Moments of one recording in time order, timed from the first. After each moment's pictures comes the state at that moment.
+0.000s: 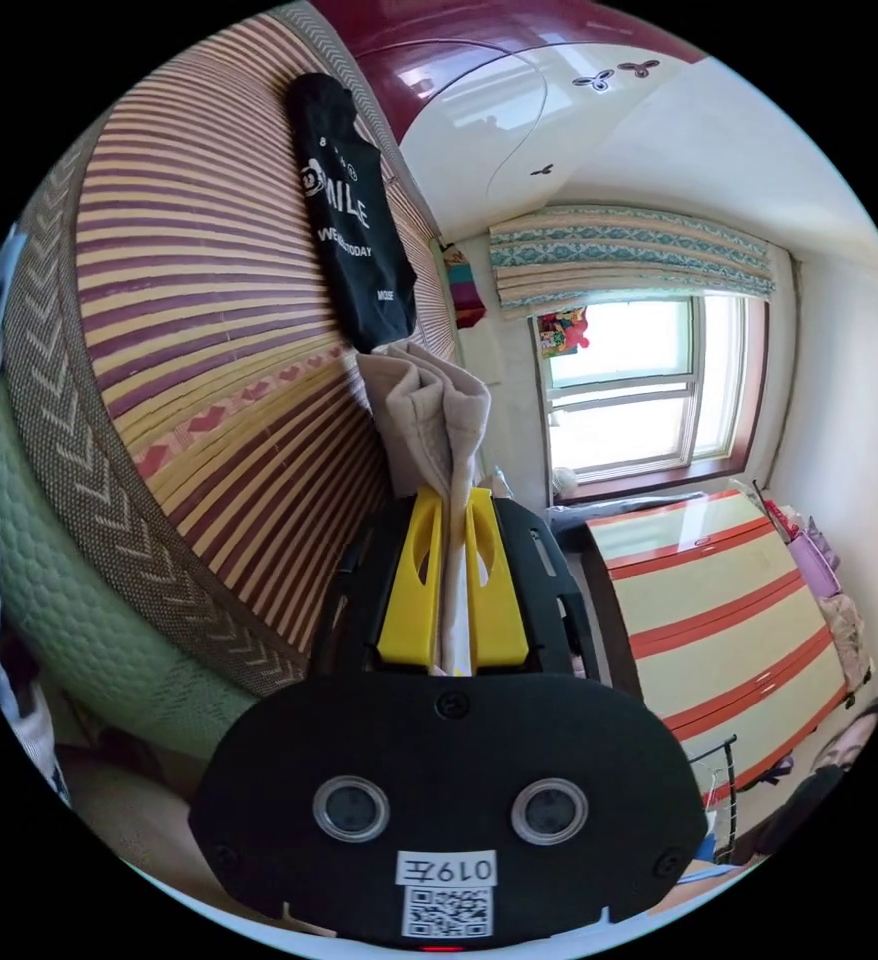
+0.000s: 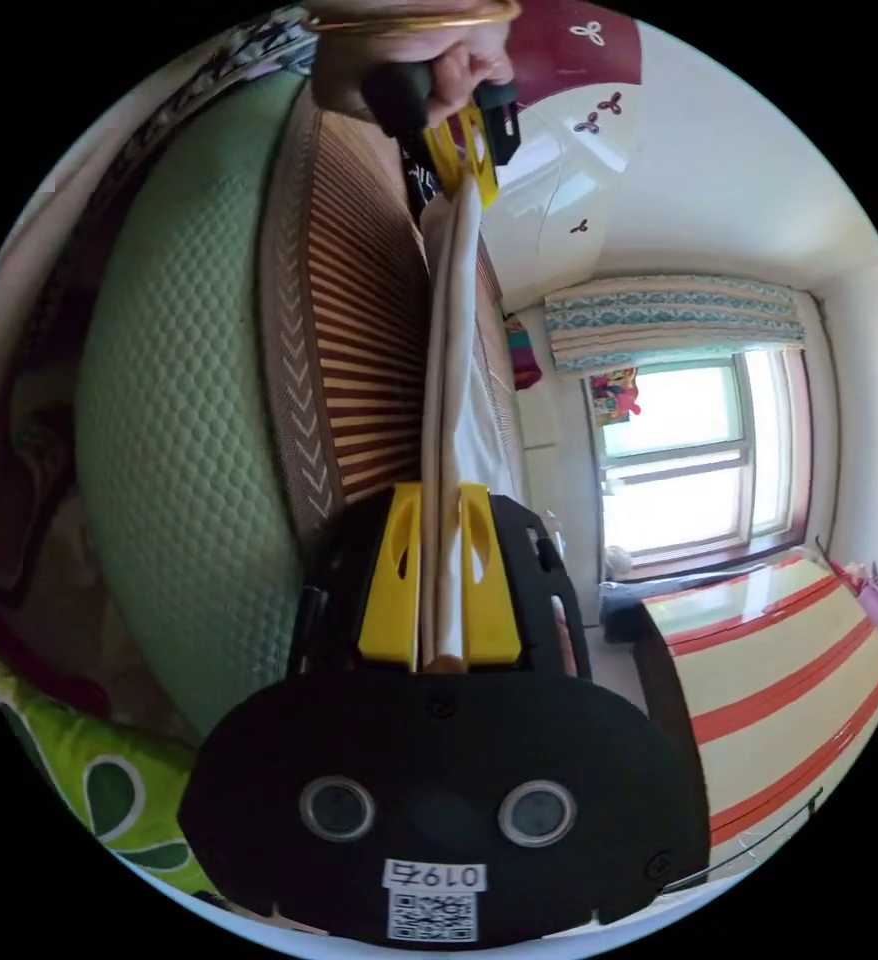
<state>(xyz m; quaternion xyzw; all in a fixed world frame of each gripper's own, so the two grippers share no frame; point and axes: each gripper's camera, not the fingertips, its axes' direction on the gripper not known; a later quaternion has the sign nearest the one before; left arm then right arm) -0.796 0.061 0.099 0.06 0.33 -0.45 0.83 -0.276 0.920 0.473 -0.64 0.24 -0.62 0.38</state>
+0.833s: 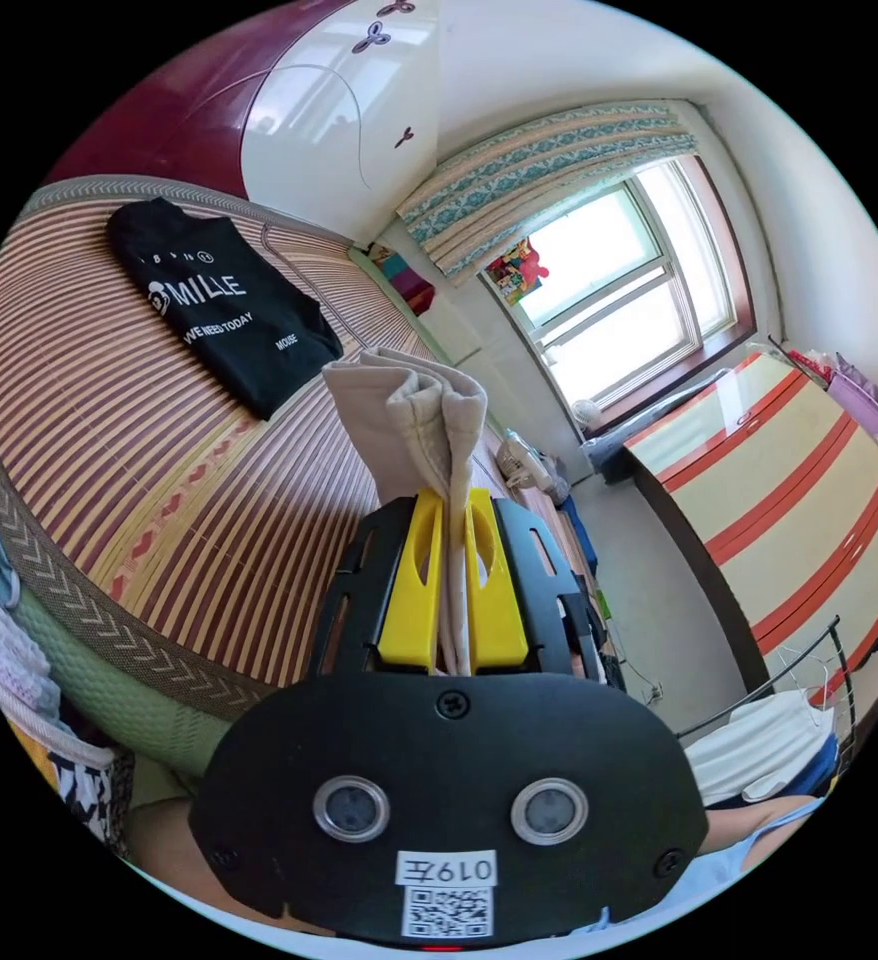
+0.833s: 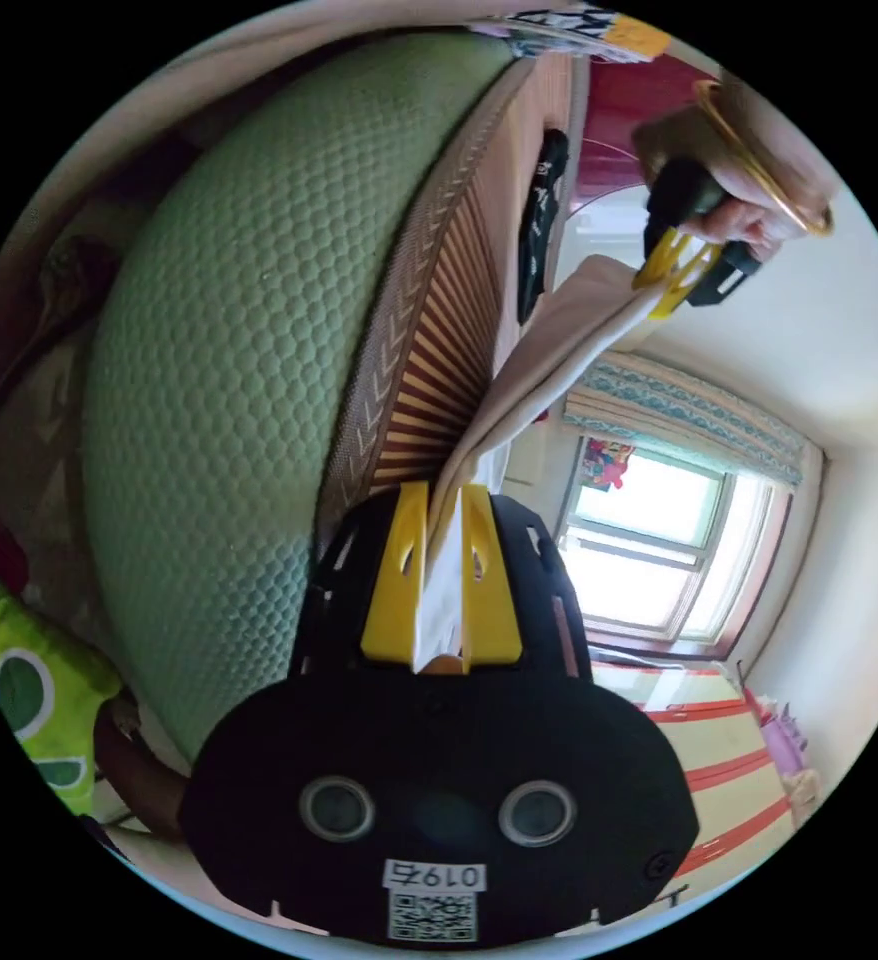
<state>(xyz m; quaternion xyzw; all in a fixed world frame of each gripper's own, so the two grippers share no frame) -0.713 0.000 0.051 0.07 0.26 -0.26 0.93 -0.353 0.971 0.510 -0.66 0.15 -0.68 0.29</state>
